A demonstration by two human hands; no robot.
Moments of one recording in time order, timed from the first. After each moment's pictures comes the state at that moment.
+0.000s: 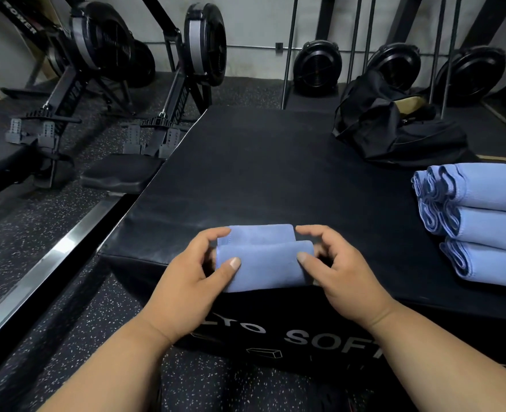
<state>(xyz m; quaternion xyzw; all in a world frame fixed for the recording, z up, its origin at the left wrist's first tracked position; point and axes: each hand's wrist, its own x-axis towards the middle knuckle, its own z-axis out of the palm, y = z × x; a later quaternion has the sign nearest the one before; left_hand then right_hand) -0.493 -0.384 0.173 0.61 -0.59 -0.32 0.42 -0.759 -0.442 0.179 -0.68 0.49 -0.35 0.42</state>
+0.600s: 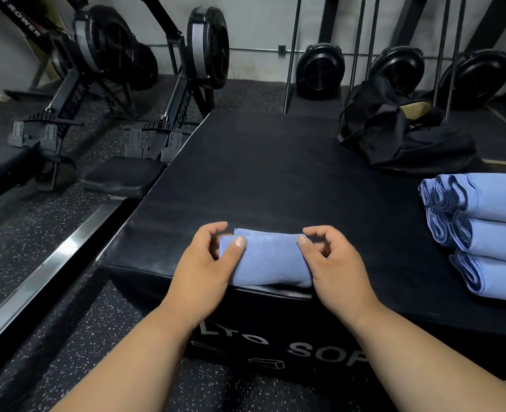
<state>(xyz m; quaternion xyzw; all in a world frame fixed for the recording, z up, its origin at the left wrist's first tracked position) -0.508 -0.423 0.172 0.67 -0.49 -0.34 0.45 -0.733 -0.465 0.171 -0.58 0.57 -0.42 0.41</state>
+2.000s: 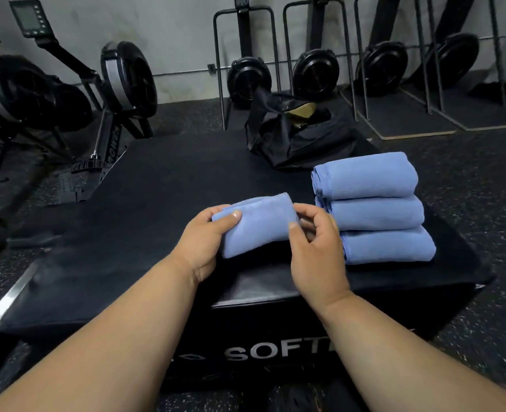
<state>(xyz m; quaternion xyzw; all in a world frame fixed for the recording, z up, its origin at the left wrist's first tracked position) -0.669 -0.529 0.203 0.52 -0.45 -0.57 0.45 -0.861 -0.465 0.195 -0.47 0.57 -0.61 0.29</state>
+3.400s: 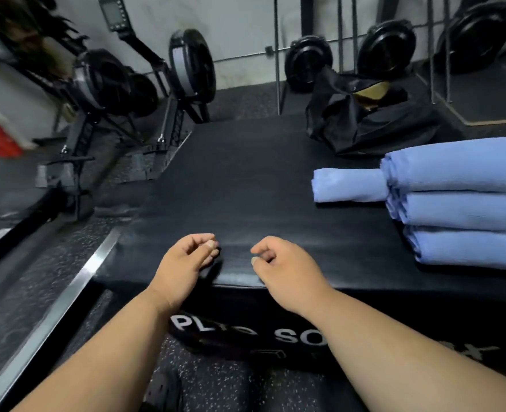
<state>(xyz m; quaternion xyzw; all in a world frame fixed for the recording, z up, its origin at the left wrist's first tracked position) -0.531 -0.443 0.170 0.65 -0.43 -0.42 0.46 -0.759 -0.454 0.169 -0.67 0.53 -0.29 0.42</state>
